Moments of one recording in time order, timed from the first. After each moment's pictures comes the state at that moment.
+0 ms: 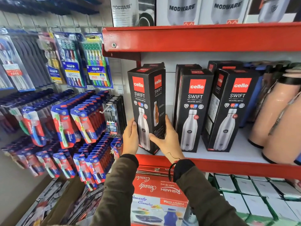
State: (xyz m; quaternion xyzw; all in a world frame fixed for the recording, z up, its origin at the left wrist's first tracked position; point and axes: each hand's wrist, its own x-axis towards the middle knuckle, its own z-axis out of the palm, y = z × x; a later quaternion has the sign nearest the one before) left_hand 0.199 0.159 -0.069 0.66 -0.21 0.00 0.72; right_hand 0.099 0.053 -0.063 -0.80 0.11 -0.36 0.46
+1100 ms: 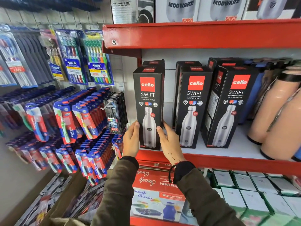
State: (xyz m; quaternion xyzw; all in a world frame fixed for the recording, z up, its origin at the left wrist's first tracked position) left_hand 0.174 0.172 -0.076 0.66 -0.22 -0.04 0.72; right_hand 0.091 0.054 -0.082 -0.79 0.13 -0.34 0.49
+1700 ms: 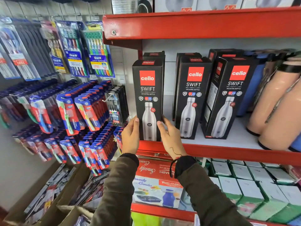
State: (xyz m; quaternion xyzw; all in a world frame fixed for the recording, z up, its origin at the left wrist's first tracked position) left_hand 0.154 0.186 -0.085 0.66 -0.20 0.00 0.72; right_hand 0.068 0.063 -0.082 -0.80 0.13 -0.33 0.49
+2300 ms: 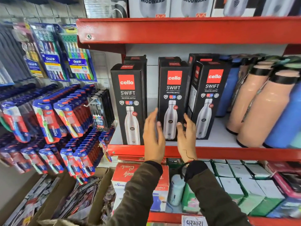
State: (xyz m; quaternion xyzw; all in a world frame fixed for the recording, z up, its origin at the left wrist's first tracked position) left_hand 0.066 0.094 -0.070 0.62 -0.38 0.16 0.67; right_hand 0.010 -0.010 -0.085 -0.71 0.23 -0.47 0.47
